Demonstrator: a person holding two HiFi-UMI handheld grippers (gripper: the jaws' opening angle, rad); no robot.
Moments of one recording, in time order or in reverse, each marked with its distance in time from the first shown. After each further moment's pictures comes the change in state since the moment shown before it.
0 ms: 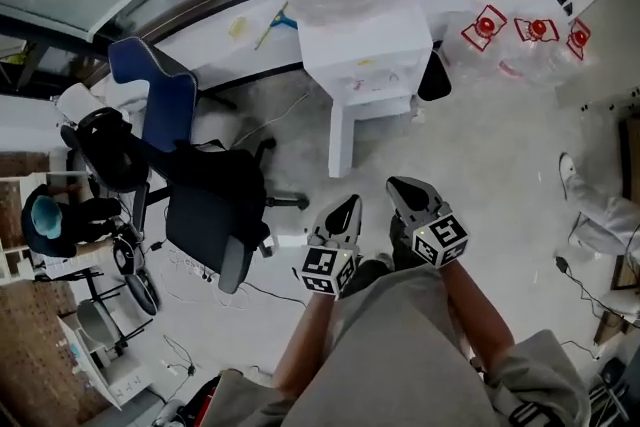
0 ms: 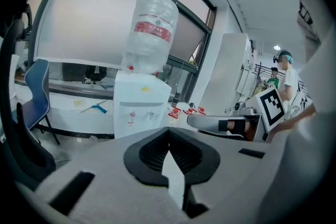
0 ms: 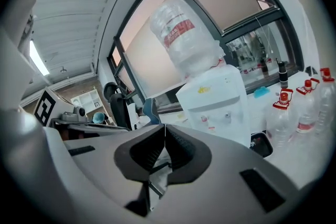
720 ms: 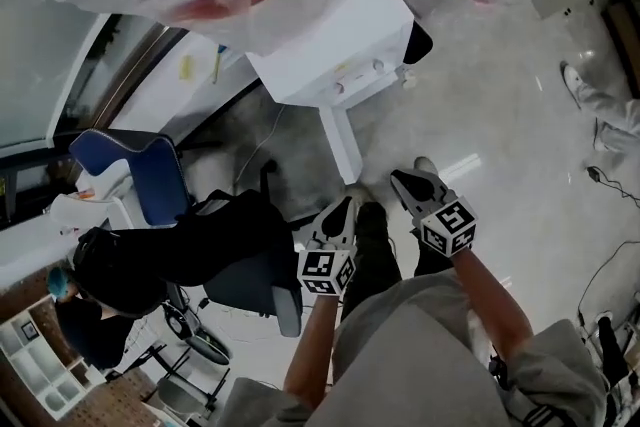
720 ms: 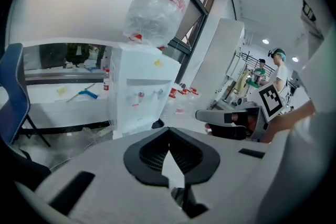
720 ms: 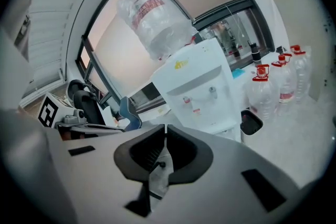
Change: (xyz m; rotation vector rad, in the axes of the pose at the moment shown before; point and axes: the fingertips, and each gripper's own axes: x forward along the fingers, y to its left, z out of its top) left arm 0.057 0.114 -0.047 0.053 0.222 -0.182; right arm 0.081 -0.047 -0.064 0.192 0.011 -0.242
